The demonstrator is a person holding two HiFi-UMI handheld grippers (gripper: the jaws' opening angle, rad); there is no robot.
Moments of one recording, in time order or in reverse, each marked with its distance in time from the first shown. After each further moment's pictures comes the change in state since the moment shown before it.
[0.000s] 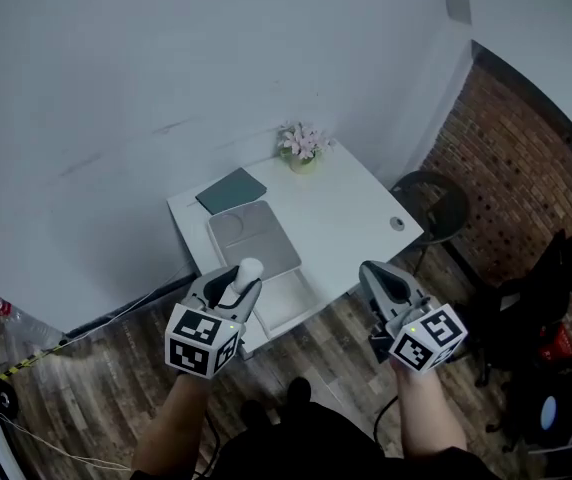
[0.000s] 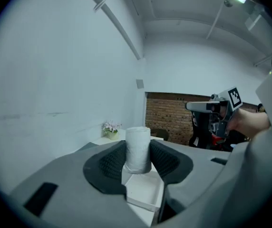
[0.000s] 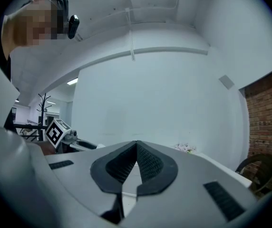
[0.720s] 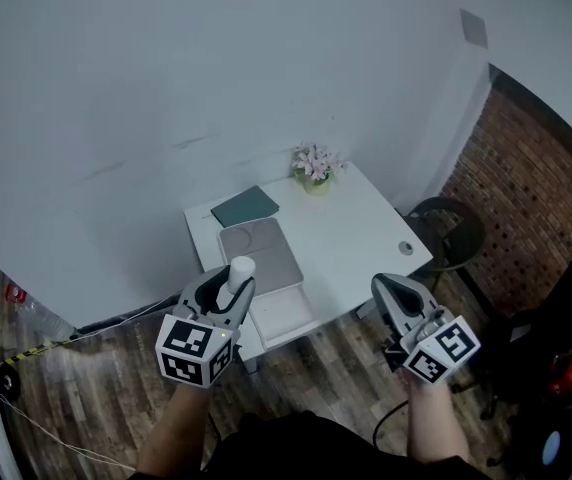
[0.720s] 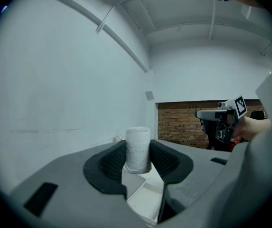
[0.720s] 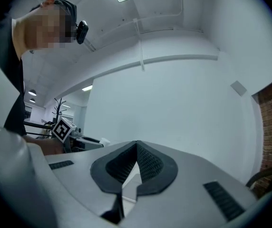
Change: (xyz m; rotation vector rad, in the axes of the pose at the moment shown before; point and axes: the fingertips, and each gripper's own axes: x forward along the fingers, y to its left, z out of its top) left arm -0.025 -0.024 0.053 0.002 -0.147 0.182; right arm -0.044 -0.021 0.037 -0.064 -0.089 0.149
